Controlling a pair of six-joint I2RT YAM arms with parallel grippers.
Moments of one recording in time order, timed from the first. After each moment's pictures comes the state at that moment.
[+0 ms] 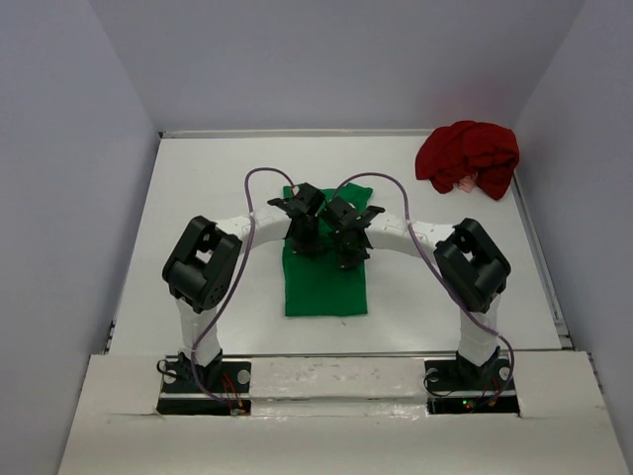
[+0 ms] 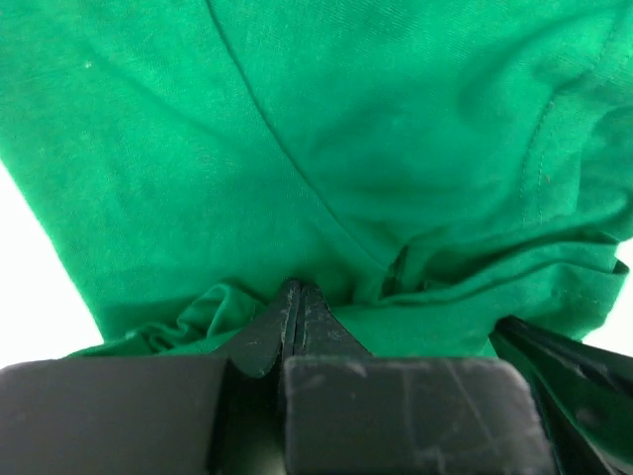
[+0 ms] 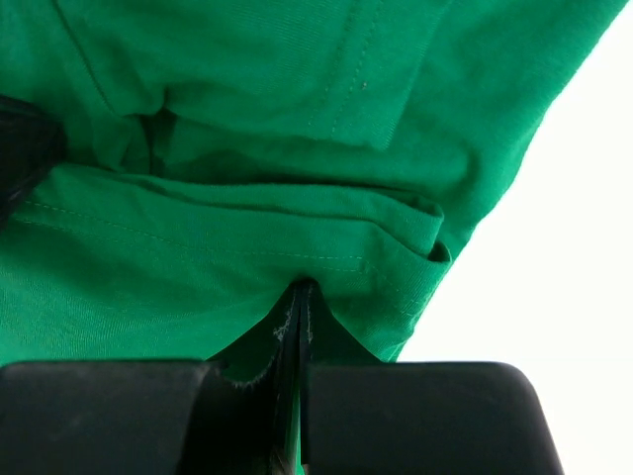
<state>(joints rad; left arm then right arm) -0.63 1.87 1.22 -0.49 -0.01 -0.60 0.77 1.93 1.35 -0.65 0.16 0.50</state>
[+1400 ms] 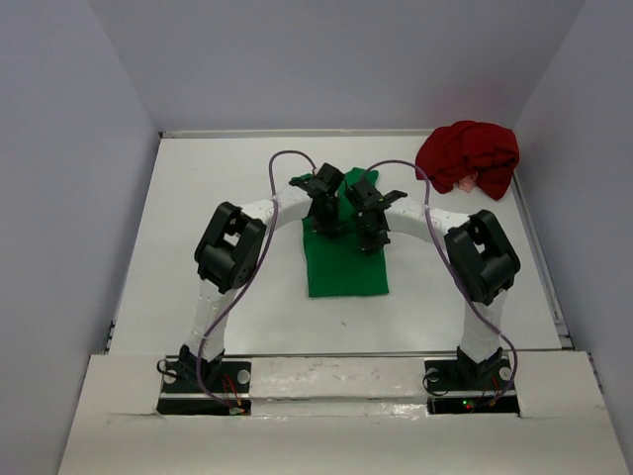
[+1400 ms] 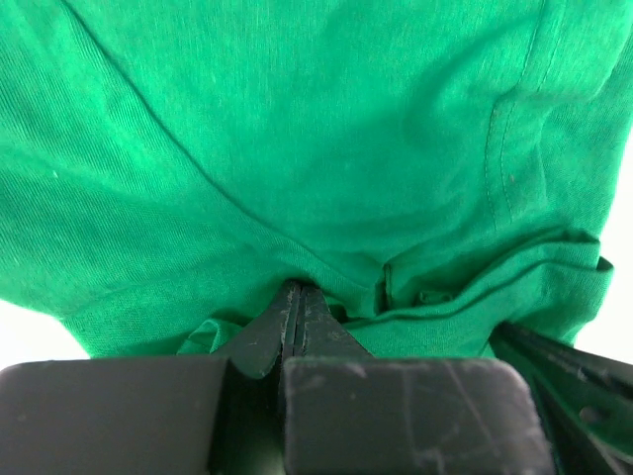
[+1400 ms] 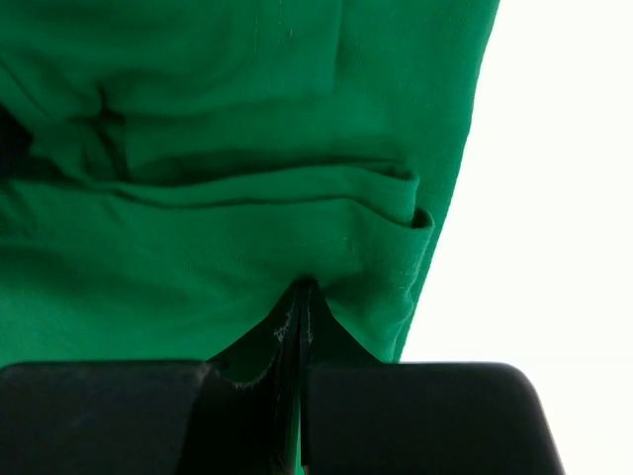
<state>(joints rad) -0.63 2.14 1.60 -0.56 0.03 -0.59 0.60 1.94 1.36 -0.67 0.18 0.42</state>
